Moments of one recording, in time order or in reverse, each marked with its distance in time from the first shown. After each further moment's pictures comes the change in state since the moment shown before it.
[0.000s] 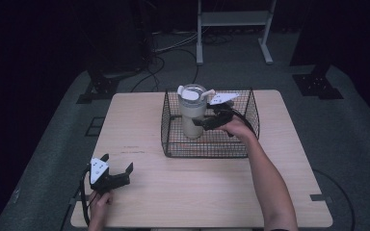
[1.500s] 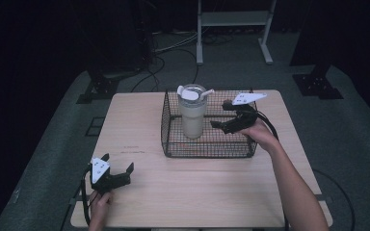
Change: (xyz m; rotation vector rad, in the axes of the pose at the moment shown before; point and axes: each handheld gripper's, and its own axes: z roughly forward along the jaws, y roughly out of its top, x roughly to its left) left arm -0.002 0.000 0.002 0.008 0.008 0.013; right arm 0.020 0.008 -0.087 -0.006 -0.040 0.057
